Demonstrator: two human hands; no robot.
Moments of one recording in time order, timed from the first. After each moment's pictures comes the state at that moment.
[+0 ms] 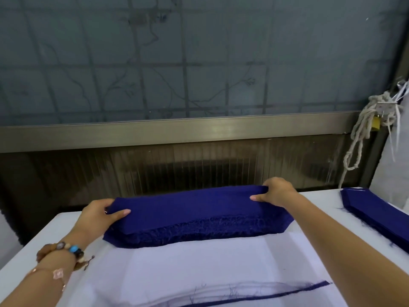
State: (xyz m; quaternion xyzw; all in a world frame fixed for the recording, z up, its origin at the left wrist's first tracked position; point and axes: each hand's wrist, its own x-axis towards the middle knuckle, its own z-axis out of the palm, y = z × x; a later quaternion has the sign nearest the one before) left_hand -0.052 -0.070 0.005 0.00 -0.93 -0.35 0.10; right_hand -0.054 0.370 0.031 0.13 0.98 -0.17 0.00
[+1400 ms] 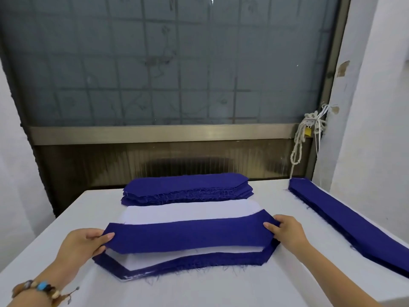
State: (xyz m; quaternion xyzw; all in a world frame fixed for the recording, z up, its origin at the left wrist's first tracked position) left_hand 0.163 -0.076 -0.010 0.17 -0.81 -0.56 0.07; right_hand 0.194 0.407 -0.030 0.15 0.89 -0.40 -0.13
